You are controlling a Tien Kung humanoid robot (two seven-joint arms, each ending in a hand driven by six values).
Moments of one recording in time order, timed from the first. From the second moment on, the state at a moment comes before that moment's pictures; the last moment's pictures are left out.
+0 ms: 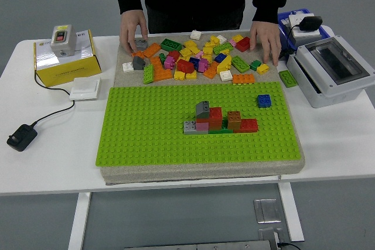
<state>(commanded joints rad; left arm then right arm) -0.08 0.26 -0.94 -0.18 1.22 -0.11 0.54 0.29 -0.47 1.41 1.41 -0.71 -0.37 0.27</state>
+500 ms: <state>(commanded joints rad) -0.06 0.24 -0.94 -0.18 1.20 -0.11 0.55 0.34 -0.46 1.36 1.37 -0.70 -0.37 0.27</state>
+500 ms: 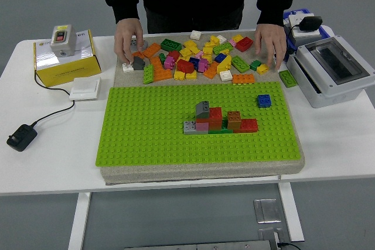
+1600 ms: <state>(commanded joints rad) -0.07 0.25 -0.95 -0.18 1.22 -0.11 0.54 0.35 -0.61 1.10 1.66 -1.32 -0.40 -0.23</state>
